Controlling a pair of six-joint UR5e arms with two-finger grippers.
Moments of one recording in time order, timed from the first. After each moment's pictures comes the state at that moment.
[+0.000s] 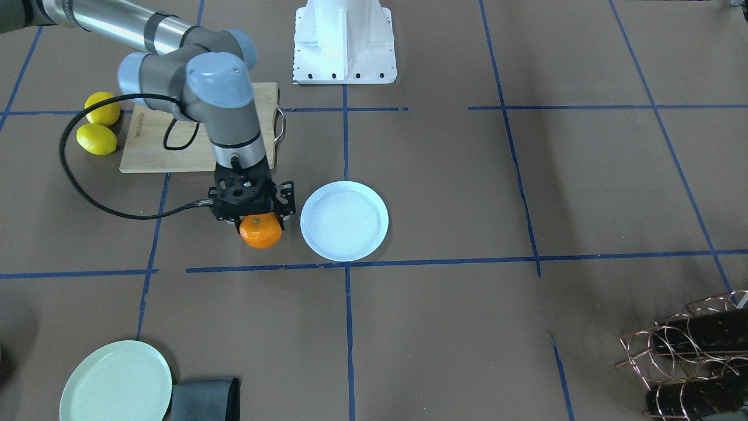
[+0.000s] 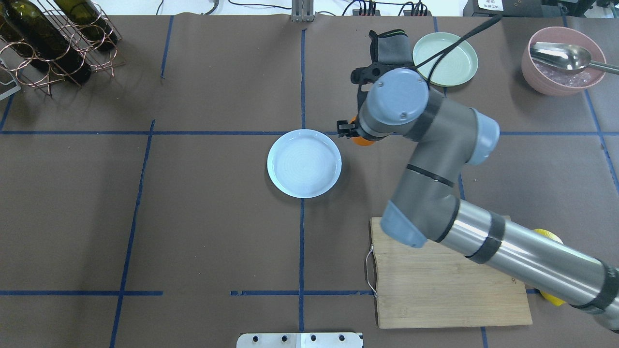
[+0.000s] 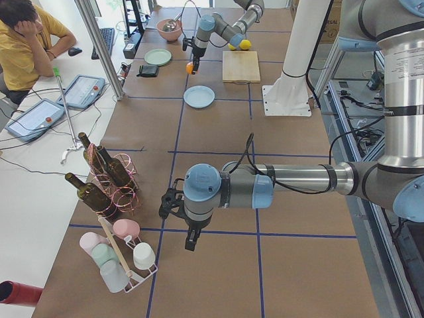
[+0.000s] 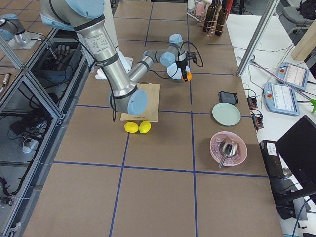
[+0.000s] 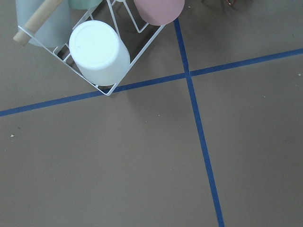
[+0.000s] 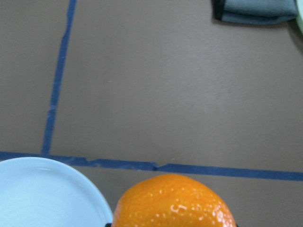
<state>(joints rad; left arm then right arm) -1.70 -1.43 -1.72 -1.60 -2.36 0.27 0.59 -0.87 1.58 -1.50 1.66 1.11</state>
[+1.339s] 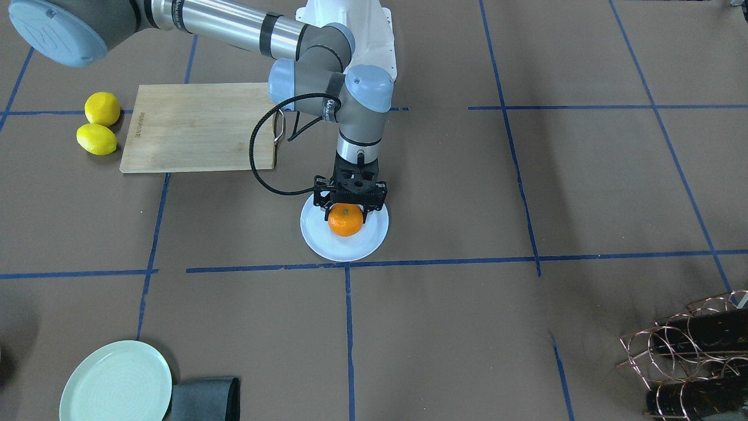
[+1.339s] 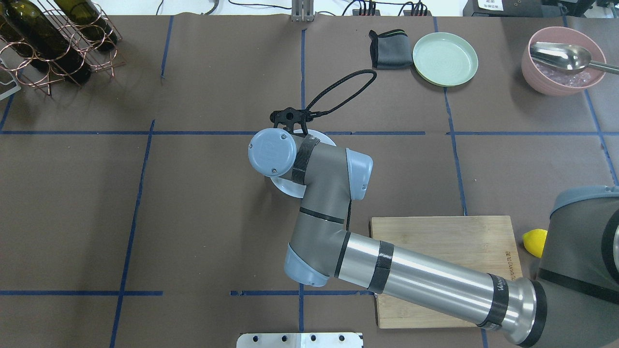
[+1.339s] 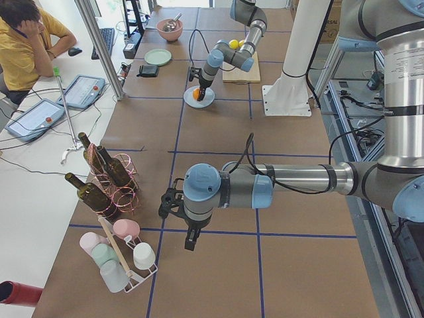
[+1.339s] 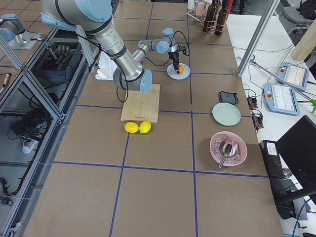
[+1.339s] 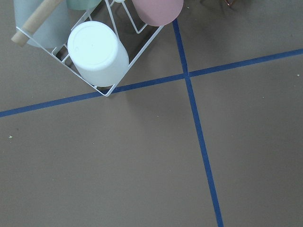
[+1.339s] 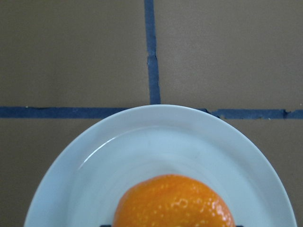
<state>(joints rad) -1.70 -1.43 -1.72 -1.60 -2.36 0.27 0.43 -0.63 1.27 -1.54 1.49 1.28</state>
